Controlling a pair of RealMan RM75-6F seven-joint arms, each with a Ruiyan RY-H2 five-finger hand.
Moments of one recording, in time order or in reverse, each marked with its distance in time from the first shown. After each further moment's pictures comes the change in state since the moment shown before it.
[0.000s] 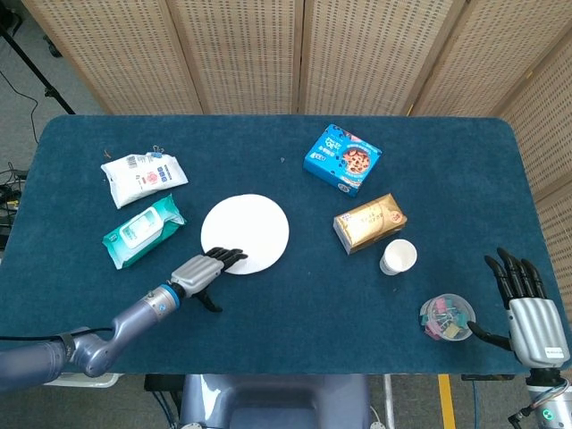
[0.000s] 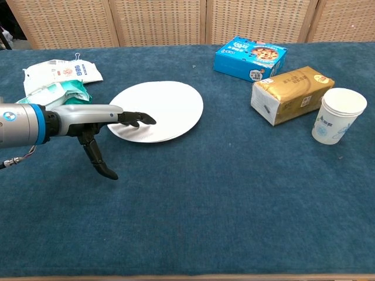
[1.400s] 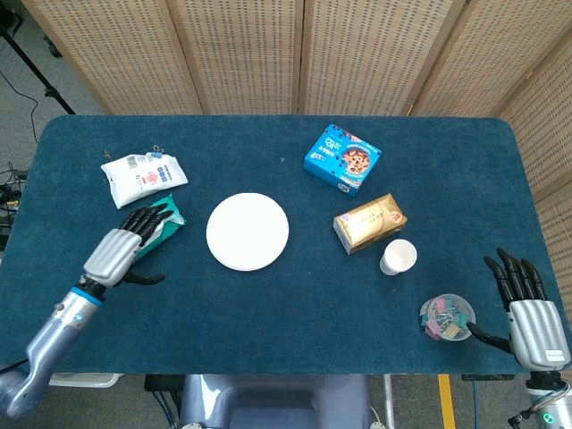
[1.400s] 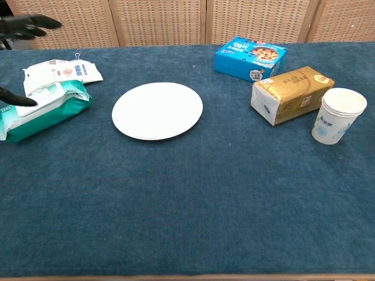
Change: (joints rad) left arm 0.310 0.270 0.029 -0.135 0.225 0.606 -0.082; right arm -0.009 -0.002 -0.002 -0.003 -0.031 0.032 -0.004
